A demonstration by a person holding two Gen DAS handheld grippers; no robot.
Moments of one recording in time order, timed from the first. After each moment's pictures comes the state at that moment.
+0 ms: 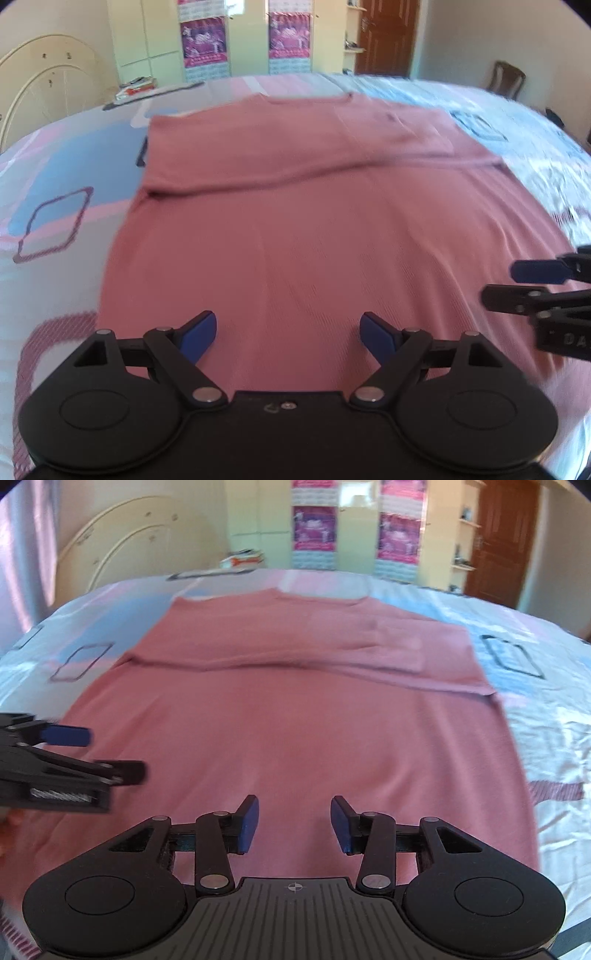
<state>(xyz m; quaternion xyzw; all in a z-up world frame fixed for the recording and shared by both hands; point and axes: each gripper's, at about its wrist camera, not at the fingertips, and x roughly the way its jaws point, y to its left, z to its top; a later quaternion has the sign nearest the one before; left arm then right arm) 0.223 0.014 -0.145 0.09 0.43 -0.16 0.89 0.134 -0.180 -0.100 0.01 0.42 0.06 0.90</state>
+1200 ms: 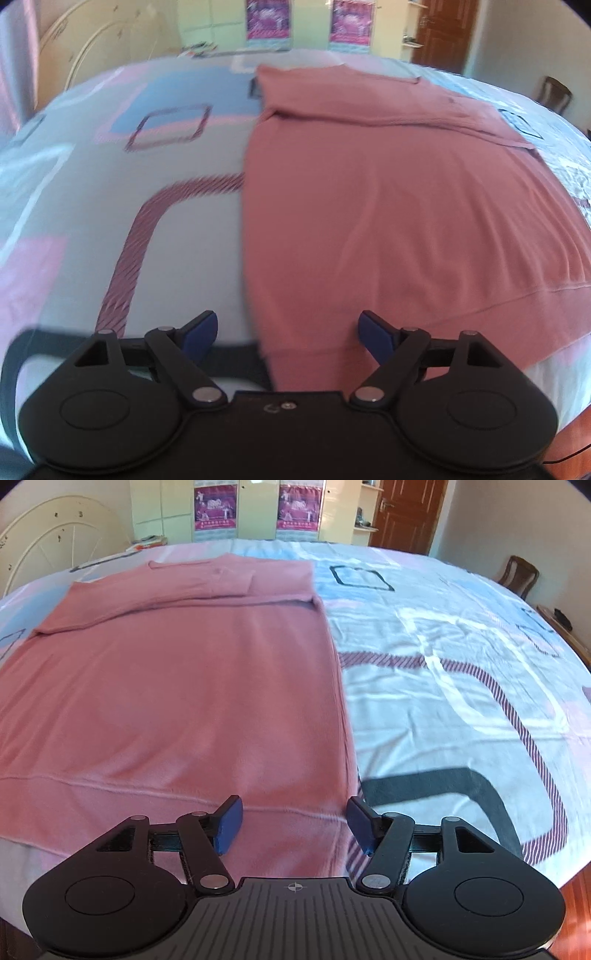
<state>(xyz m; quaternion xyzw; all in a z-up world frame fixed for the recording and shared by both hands) 0.139 0.121 -0.141 0.04 0.46 -0.08 0.88 0.015 -0.280 -0.103 0.03 0.46 -0.09 0.88</state>
